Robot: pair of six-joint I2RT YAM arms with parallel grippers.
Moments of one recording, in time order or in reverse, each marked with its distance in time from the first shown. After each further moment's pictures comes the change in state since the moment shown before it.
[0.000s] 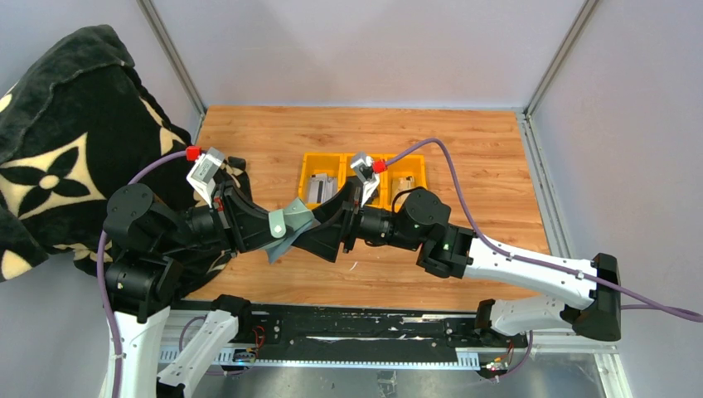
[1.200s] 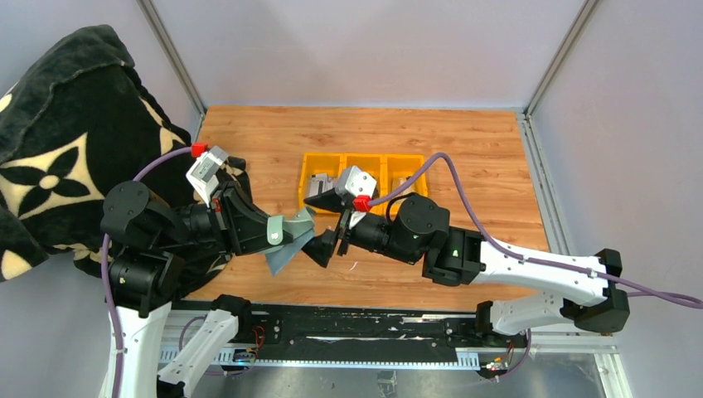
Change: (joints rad) left arm 0.000 0.020 0.000 0.099 0.126 -0.088; right arm 0.150 0.019 0.186 -0.243 0.341 -0.621
